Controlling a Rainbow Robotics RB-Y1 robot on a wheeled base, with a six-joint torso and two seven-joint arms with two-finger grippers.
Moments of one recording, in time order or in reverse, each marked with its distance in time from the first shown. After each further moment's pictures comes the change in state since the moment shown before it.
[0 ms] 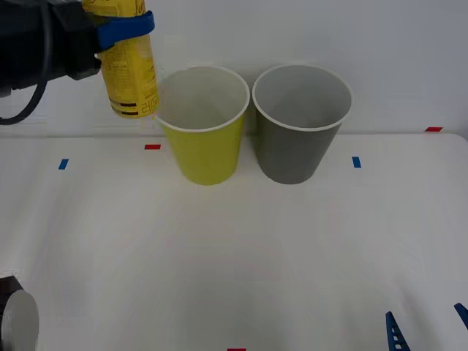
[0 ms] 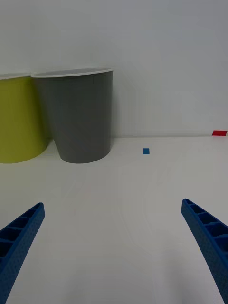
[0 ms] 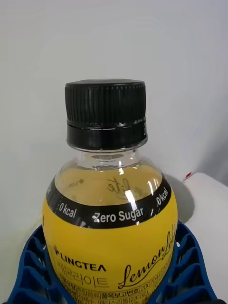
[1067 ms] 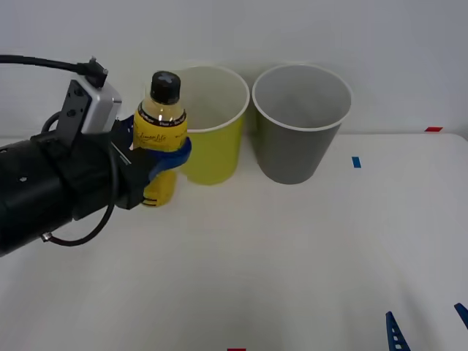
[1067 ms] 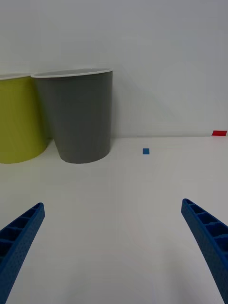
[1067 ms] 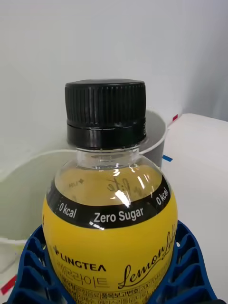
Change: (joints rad) right arm 0.000 0.000 0.000 0.000 0.000 0.000 0.000; left arm 0.554 0.278 -0.322 -0.265 -0.055 -0.460 -0.114
